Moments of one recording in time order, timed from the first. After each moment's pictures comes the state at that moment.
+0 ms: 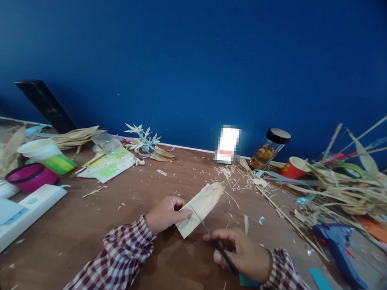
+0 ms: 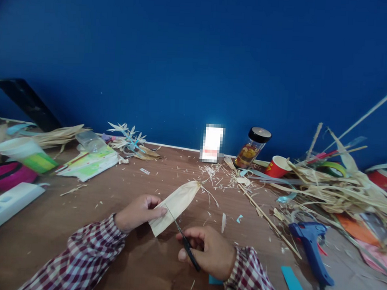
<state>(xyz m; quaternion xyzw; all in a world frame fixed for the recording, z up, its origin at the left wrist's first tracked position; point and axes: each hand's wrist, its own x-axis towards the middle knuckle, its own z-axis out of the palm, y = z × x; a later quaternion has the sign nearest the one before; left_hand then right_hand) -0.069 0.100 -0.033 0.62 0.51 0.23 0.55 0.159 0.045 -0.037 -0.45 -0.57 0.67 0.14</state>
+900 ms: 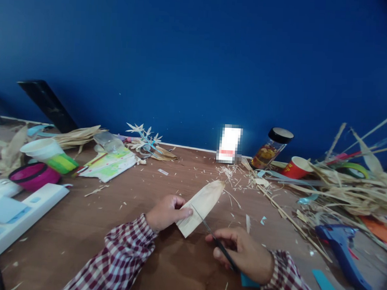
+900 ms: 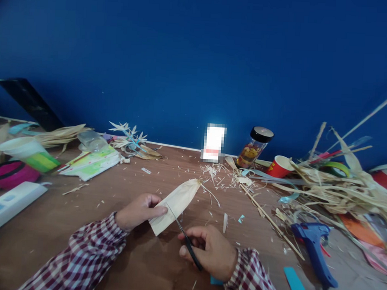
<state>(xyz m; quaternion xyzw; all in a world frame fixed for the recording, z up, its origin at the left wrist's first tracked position) -0.072 0.101 -0.037 0.60 0.50 0.24 0.58 0.158 0.044 -0.036 -0.47 -0.58 0.64 0.16</state>
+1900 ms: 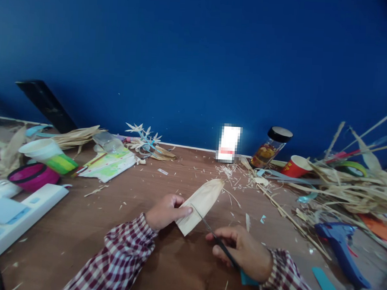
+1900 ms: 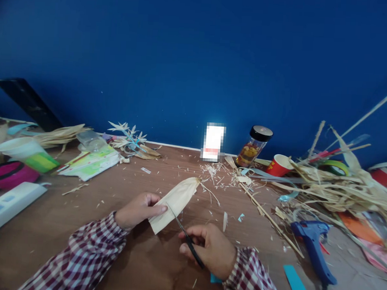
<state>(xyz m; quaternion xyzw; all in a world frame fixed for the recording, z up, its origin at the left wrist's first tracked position) -0.072 0.101 -0.037 0.58 0.48 0.25 0.60 0.156 0.042 -0.035 -0.48 -0.57 0.65 0.16</state>
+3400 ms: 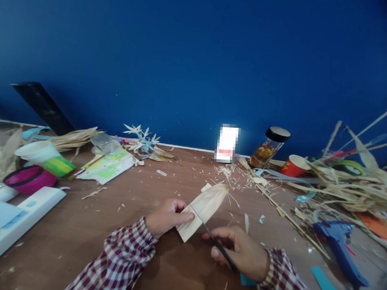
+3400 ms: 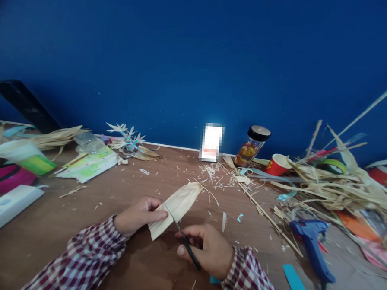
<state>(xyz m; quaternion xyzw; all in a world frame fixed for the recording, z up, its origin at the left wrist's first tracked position) -0.063 0.093 -0.031 0.53 0.46 0.26 0.66 0.157 0.046 -0.037 -0.45 -0.61 0.64 0.16</state>
